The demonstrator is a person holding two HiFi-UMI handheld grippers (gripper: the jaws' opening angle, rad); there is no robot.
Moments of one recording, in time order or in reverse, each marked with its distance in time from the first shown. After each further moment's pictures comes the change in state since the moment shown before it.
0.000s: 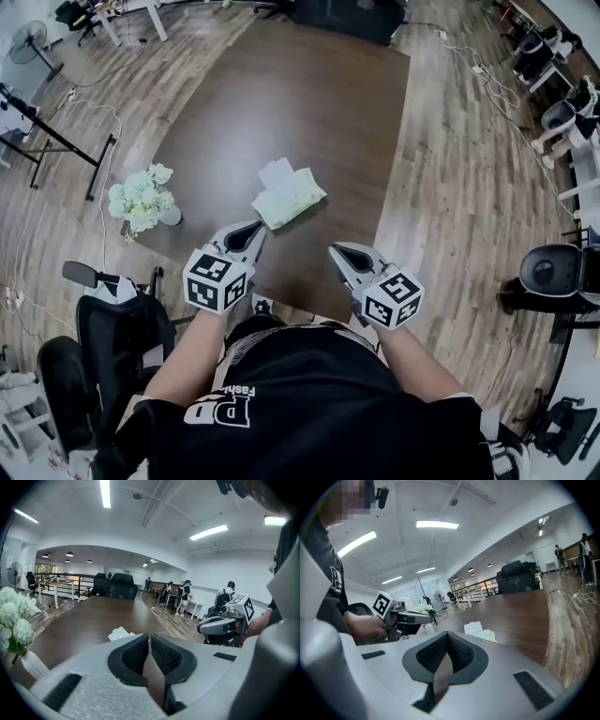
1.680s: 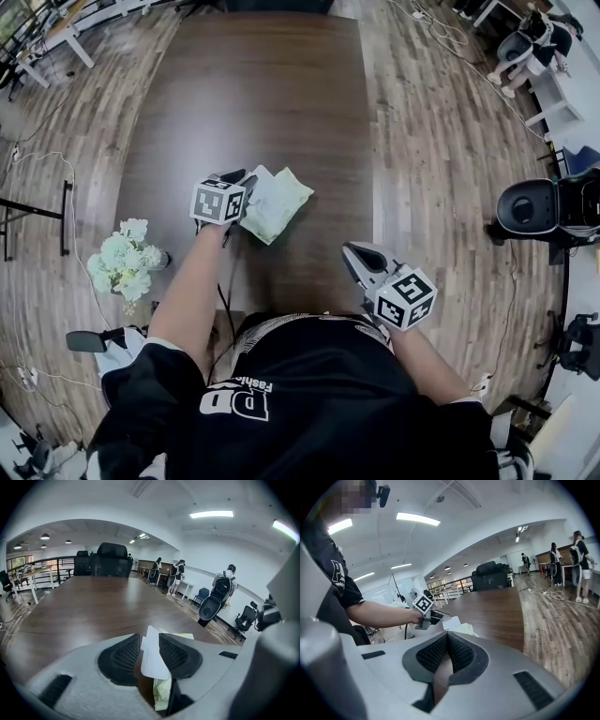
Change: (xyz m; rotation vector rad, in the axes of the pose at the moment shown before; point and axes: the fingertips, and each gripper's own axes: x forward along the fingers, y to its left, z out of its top) left arm 0.198 0.141 -0.021 0.068 0.293 -0.180; right arm 0.010 -0.037 -0.011 0.098 0.027 -0.318
